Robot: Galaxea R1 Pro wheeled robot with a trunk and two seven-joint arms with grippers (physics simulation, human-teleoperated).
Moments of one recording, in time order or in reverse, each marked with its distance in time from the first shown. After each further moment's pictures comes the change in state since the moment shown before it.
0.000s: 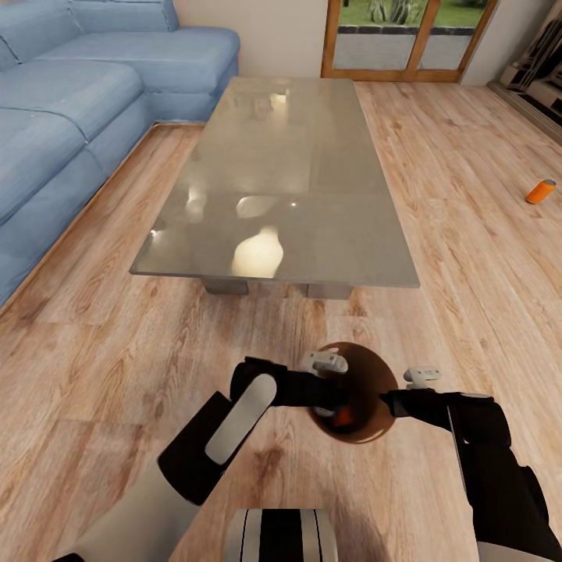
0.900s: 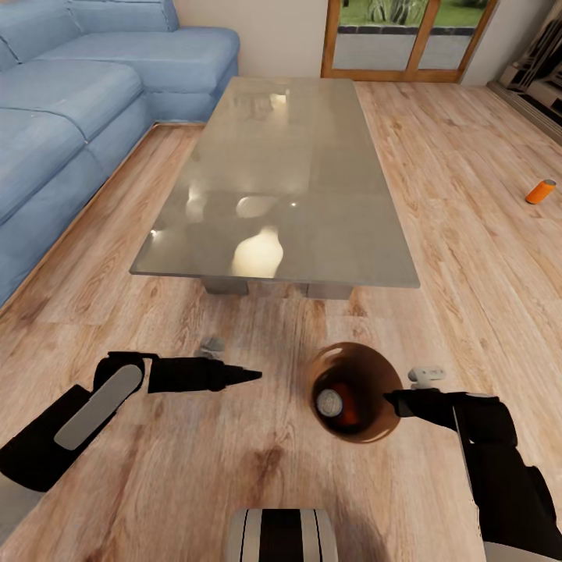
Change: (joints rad) left arm 0.001 0.619 0.086 -0.133 0.205 -0.146 -0.694; right arm 0.000 -0.025 -0.001 0.000 -0.003 0.001 0.001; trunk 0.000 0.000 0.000
